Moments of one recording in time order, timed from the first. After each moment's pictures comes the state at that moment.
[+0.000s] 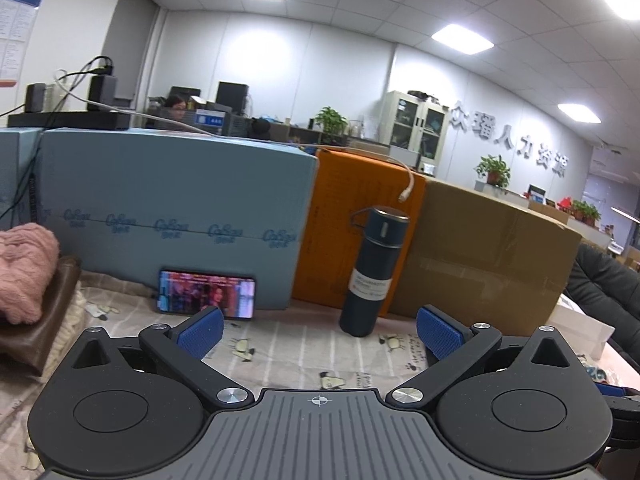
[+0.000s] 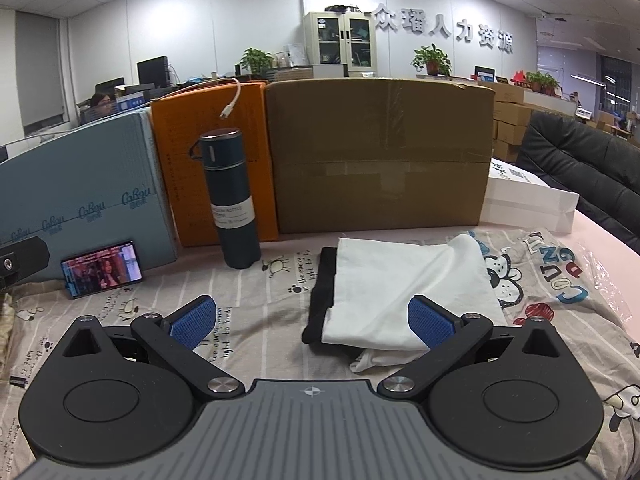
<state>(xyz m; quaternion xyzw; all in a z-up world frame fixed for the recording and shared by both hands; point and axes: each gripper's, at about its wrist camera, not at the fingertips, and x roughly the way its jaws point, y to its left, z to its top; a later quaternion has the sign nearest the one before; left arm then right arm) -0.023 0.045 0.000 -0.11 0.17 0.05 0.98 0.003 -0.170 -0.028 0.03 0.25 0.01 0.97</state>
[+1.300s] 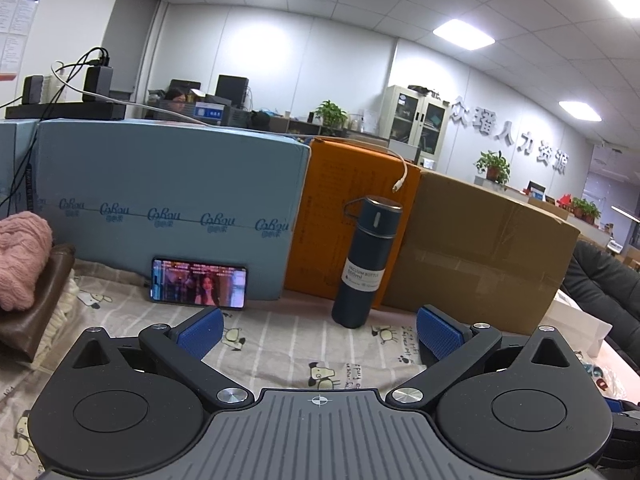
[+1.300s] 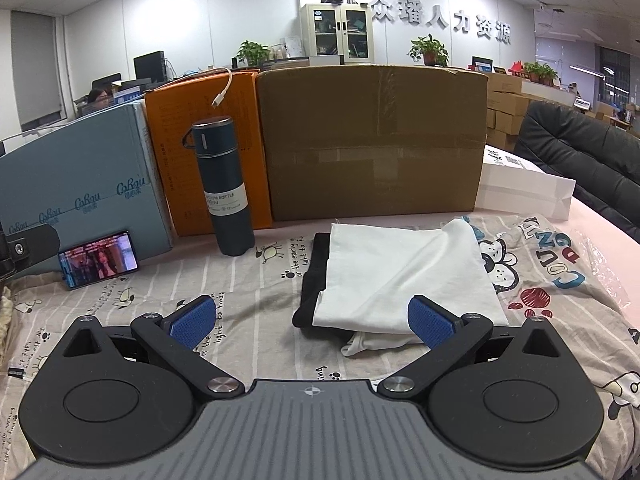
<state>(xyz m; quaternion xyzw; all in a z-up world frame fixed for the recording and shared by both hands) -0.018 0.033 -0.005 -0.11 0.18 0.05 0.98 -0.002 -0.183 -0.038 0.04 0.26 0.01 0.96</state>
